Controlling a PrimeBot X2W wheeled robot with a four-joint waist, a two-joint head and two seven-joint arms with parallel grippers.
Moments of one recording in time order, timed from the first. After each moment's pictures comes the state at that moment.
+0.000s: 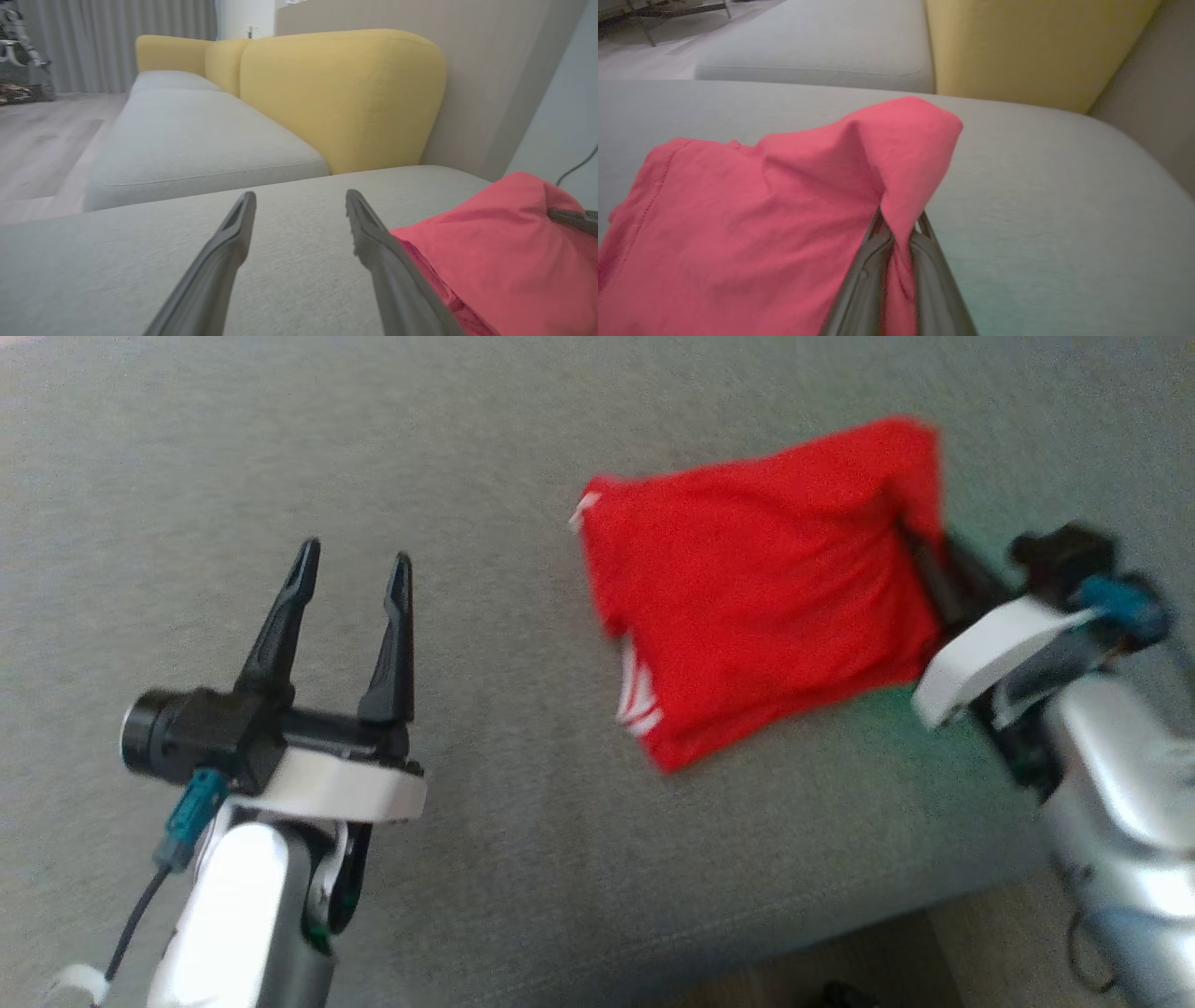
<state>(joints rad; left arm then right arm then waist) -0.22 0.13 -0.25 0.00 -0.16 0.03 -0.25 -0.53 -0.30 0.34 0.46 0.31 0.13 0.00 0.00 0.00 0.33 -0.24</state>
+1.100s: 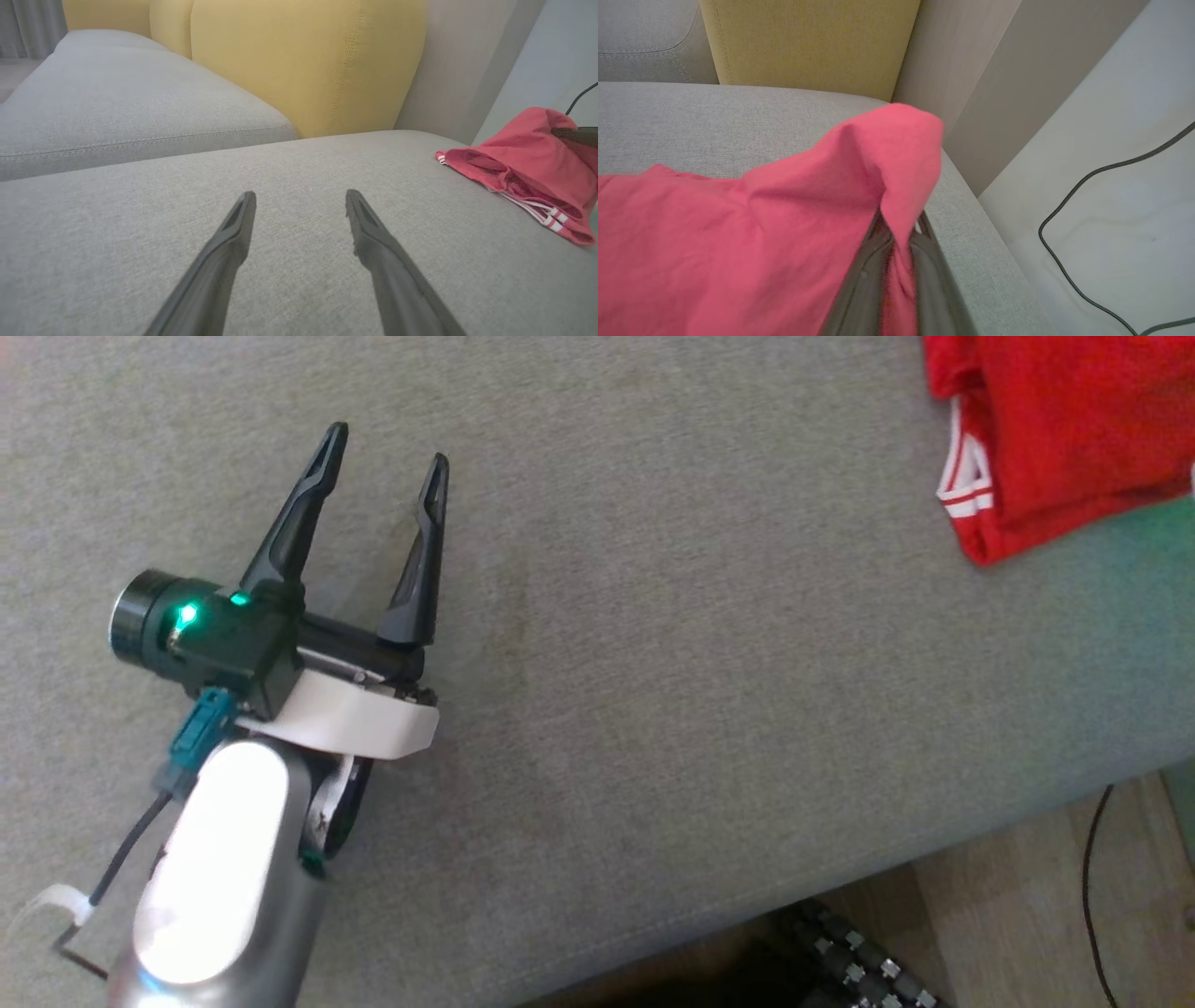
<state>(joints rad) -0.38 0.17 -0.31 -0.02 -0.12 -0.01 -0.21 -0.94 -0.38 -0.08 0.90 0.10 0.13 -0.08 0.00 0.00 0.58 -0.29</state>
